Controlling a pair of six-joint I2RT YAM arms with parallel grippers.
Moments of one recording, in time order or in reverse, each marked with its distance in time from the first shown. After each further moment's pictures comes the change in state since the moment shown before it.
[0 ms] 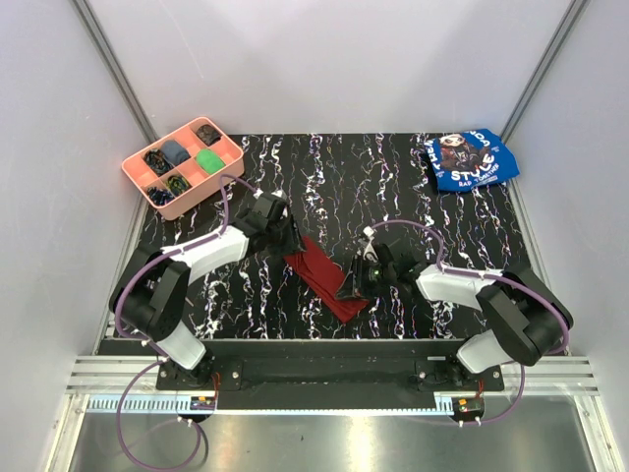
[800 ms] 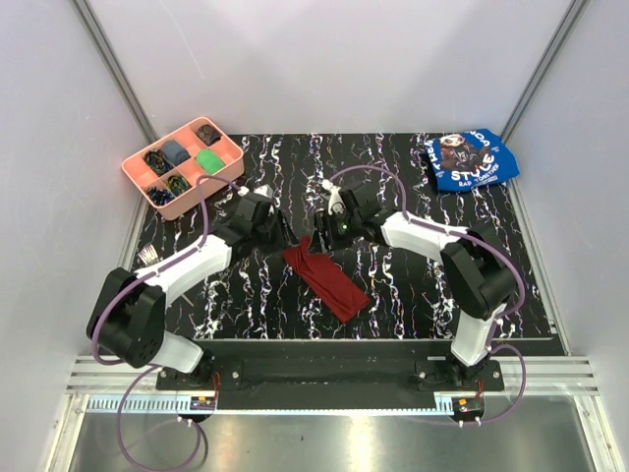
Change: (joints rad) left arm 0.028 -0.177 -0.058 0.000 -0.028 -0.011; right arm -0.014 0.331 0.607 -0.253 0.021 -0.406
